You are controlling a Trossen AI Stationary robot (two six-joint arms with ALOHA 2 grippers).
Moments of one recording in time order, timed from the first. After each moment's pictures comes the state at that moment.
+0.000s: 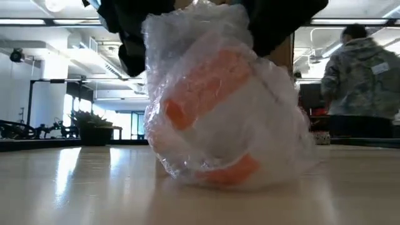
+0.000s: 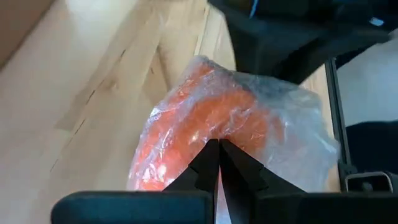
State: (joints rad) left arm -0.50 1.80 1.15 -0.12 -0.31 -0.68; right arm 0.45 2.02 1.52 -0.62 0.02 0.05
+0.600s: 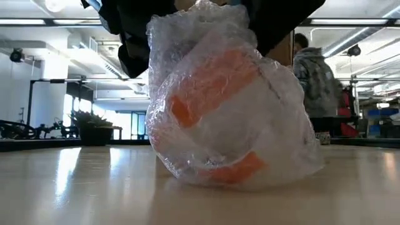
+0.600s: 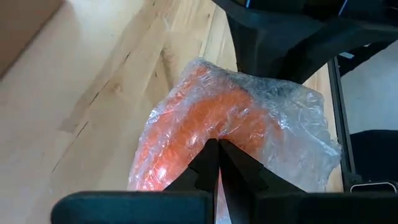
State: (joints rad) left arm -0.50 1.83 1.14 -0.10 -0.34 -0.69; right arm 0.42 2.02 1.53 -0.63 0.02 0.08
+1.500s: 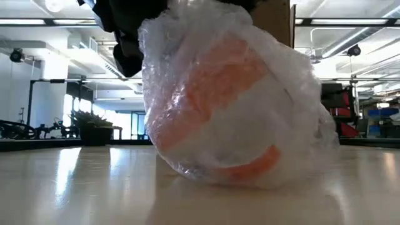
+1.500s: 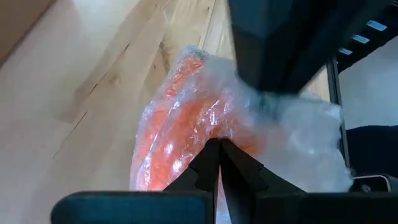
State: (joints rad) left arm -0.50 1.78 1.15 -0.18 -0.32 -0.72; right arm 0.38 1.96 1.53 -0.52 0.05 0.05
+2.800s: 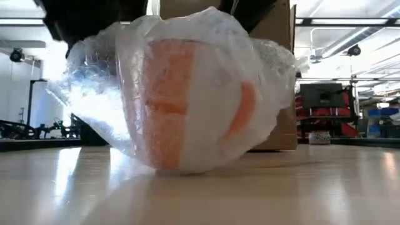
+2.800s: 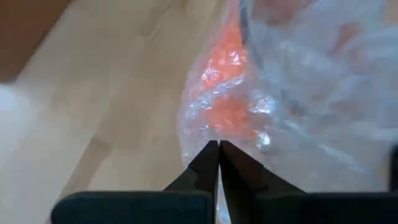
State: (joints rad) left arm -0.55 1.64 1.09 -0.43 -0.36 -0.89; right arm 0.37 1.87 1.50 -0.70 0.03 0.12
